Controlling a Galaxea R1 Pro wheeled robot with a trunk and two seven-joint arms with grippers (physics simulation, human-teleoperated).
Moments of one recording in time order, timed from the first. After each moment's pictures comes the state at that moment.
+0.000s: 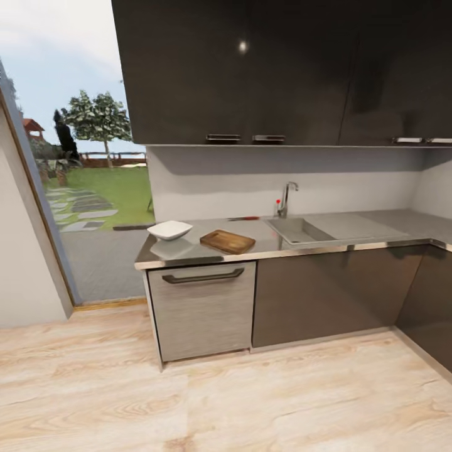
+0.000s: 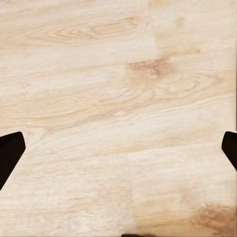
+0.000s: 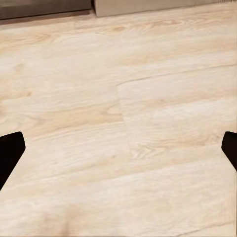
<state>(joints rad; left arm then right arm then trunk) 0.00 0.02 0.00 -0.39 -0.01 -0.35 0.09 -0.01 0.02 0.01 -0.51 0.00 -0.35 -0.05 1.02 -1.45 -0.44</state>
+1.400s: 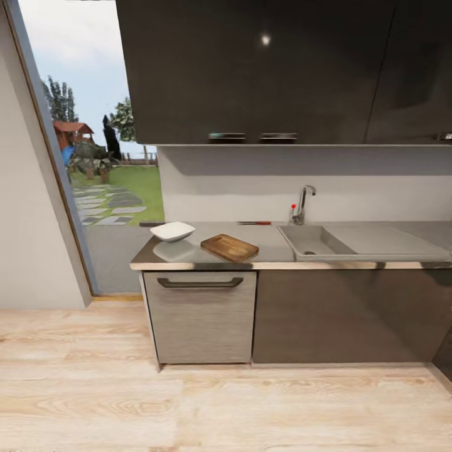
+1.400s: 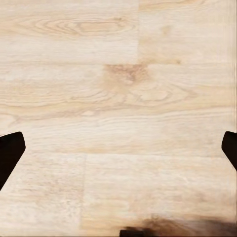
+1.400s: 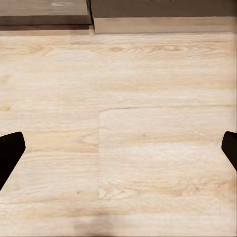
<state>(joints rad) 0.00 0.01 0.00 -0.38 -0.01 -0.34 0.09 -0.01 0.02 0.01 -0.51 0.00 -0.35 -0.05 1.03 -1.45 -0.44</state>
